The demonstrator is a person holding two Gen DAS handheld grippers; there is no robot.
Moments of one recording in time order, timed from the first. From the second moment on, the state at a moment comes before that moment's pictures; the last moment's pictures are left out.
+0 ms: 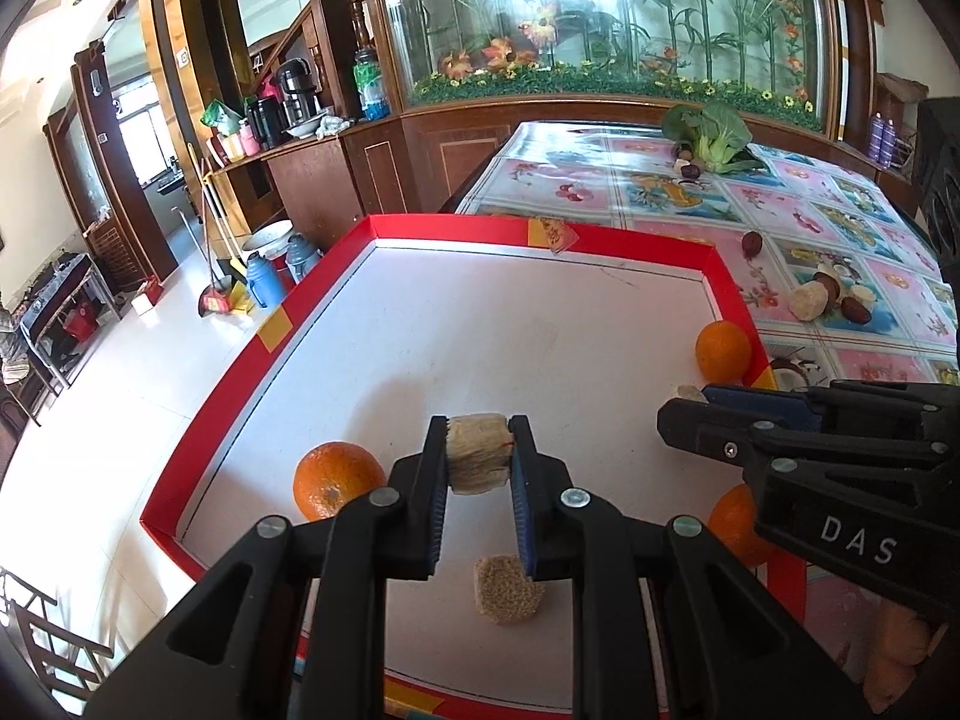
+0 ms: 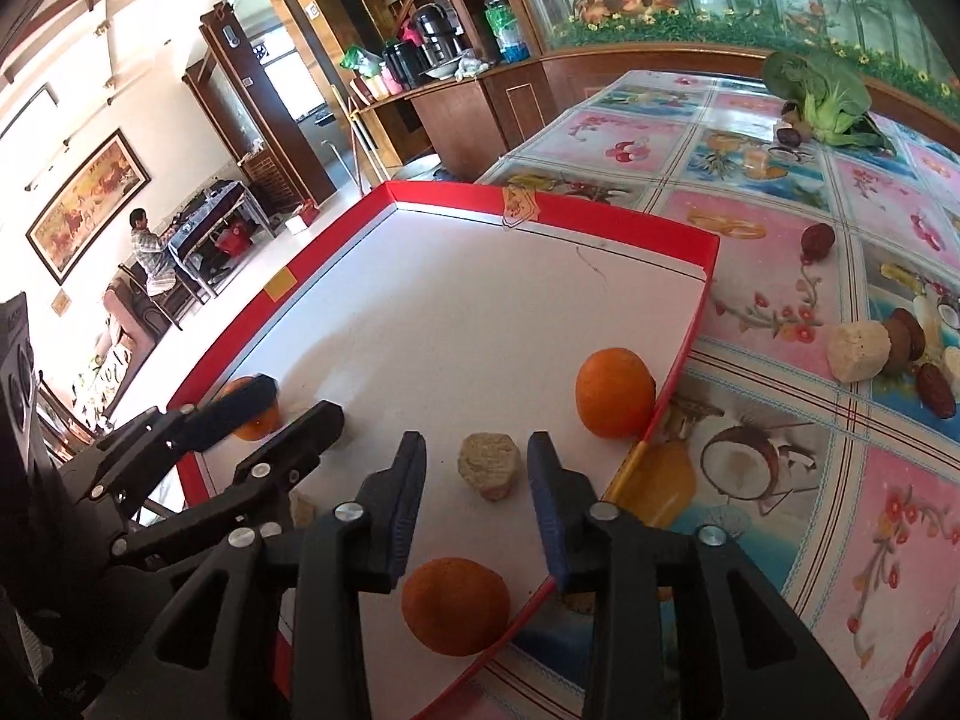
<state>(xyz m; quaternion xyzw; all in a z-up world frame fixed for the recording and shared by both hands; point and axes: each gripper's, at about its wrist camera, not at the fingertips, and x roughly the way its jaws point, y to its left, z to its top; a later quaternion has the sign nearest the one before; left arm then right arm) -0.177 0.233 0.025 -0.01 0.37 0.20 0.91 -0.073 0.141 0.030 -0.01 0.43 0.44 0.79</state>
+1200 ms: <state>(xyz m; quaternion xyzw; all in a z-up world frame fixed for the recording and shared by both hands) -0.175 0.095 0.053 0.10 0.33 0.10 0.93 0.044 -0.099 0.039 0.14 0.39 0.26 0.87</state>
